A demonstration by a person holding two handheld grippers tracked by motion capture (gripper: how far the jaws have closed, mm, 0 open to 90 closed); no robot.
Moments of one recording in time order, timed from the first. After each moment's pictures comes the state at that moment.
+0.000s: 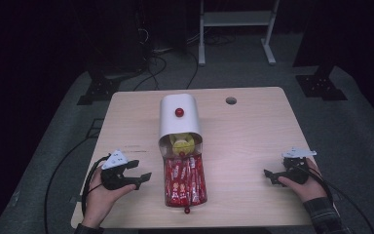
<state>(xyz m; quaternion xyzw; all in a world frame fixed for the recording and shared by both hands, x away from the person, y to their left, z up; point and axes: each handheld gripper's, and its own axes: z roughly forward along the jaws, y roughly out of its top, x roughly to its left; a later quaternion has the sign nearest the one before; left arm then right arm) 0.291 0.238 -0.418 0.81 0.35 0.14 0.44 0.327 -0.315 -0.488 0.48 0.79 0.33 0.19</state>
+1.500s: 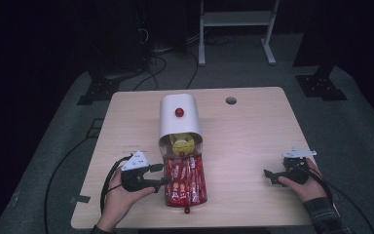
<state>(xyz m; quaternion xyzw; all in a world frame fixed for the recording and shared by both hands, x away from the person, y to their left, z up) 0.284 0.181 -0.407 0.83 0.29 0.09 0.47 0.328 -0.315 -0.488 0.48 0.79 0.33 0.19</state>
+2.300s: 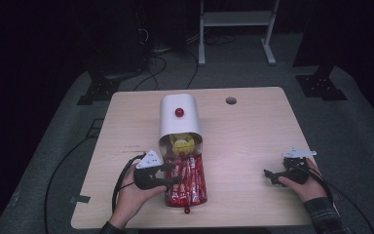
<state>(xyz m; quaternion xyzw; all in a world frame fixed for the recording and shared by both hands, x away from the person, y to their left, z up) 0.294 0.153 -0.418 0.84 0.28 0.09 0.46 0.328 -0.315 -0.488 0.48 0.79 0.33 0.19</state>
